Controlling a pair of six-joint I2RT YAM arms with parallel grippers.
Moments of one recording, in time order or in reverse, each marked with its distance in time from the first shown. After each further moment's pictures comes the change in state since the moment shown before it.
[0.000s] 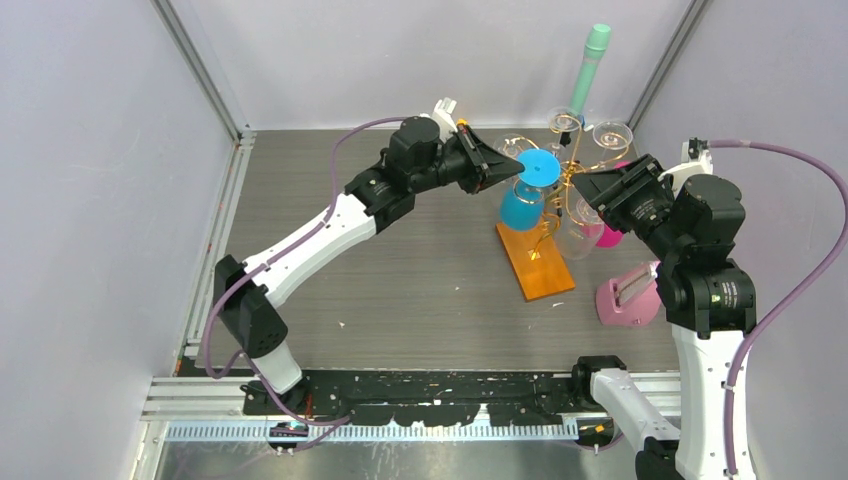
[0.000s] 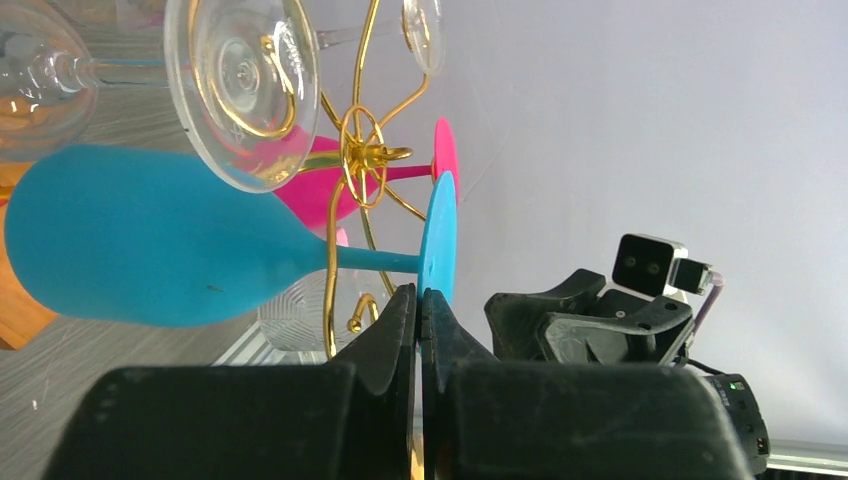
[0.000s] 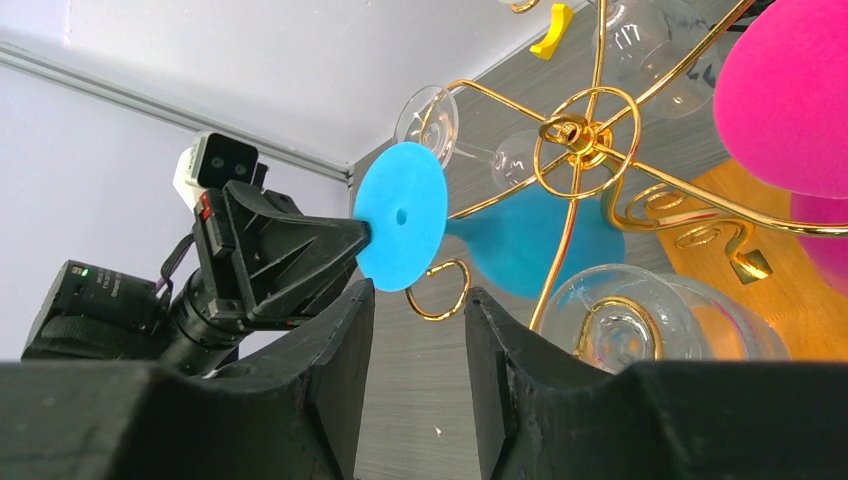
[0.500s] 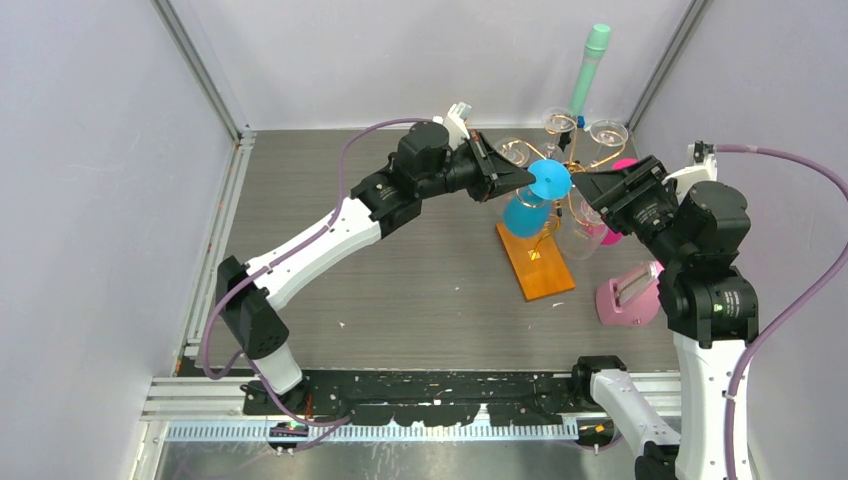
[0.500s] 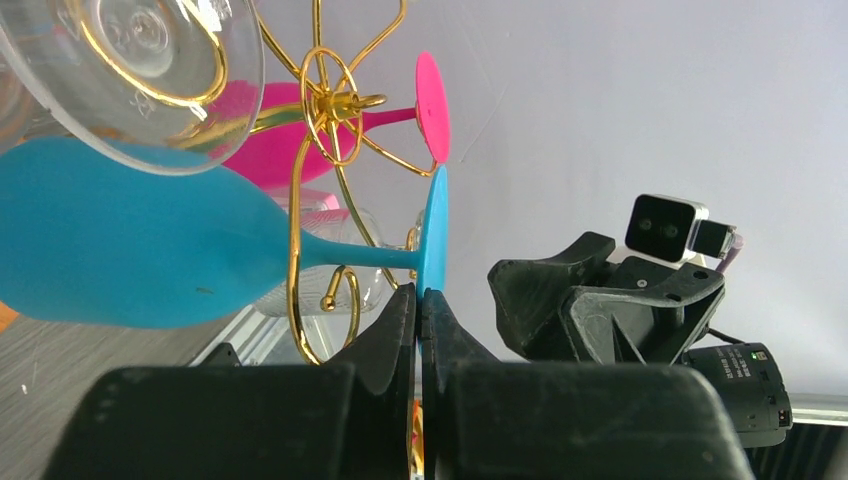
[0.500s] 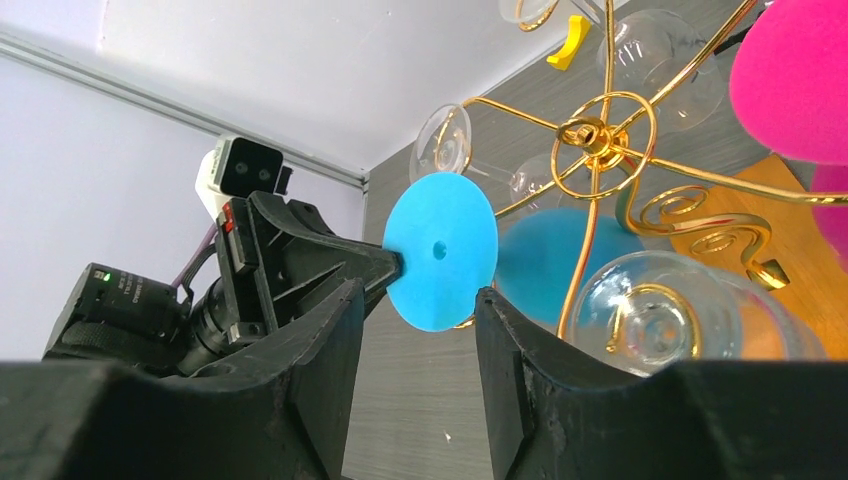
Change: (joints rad) left arm -0.057 0.015 0.021 -0.009 0.040 0.037; right arm 0.000 -0.019 -0.009 0.019 -0.005 0.015
